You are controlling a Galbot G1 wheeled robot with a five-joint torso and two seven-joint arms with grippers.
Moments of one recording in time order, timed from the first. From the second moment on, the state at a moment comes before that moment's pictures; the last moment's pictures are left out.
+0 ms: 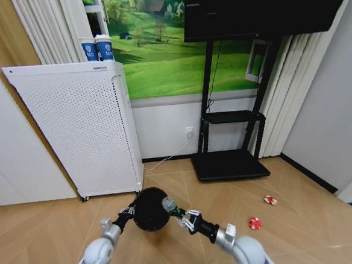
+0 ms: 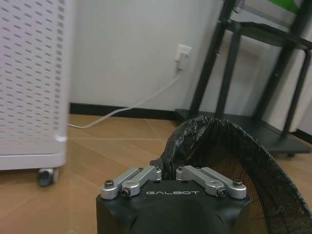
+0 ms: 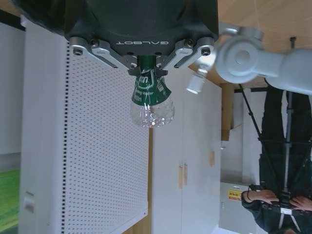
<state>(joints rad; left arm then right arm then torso) 1.07 -1.04 -0.11 -1.50 -0.71 0.04 0.10 -1.34 1.25 0.24 1.87 0.26 0.13 -0.72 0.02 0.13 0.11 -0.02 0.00</state>
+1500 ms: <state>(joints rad) 1.44 -1.13 -0.35 -1.76 -0.57 0.05 0.18 -1.31 1.28 0.24 1.72 0.23 0.14 -0.64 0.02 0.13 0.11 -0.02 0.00</state>
